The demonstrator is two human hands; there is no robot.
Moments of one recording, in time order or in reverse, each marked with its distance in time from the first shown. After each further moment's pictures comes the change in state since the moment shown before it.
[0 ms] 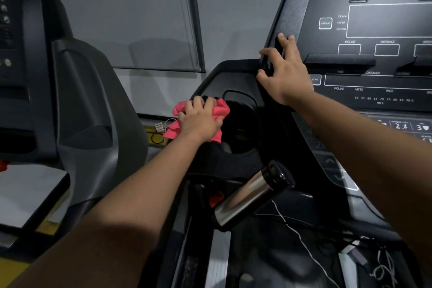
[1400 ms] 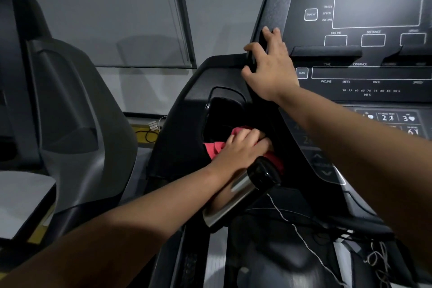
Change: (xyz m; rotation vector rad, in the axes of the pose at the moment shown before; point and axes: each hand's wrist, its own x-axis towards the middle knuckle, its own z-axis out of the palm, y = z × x) left_hand -0.076 0.073 0.023 -0.080 -0.013 0.698; right_hand 0.001 -0.002 0.002 -0.060 0.004 -0.025
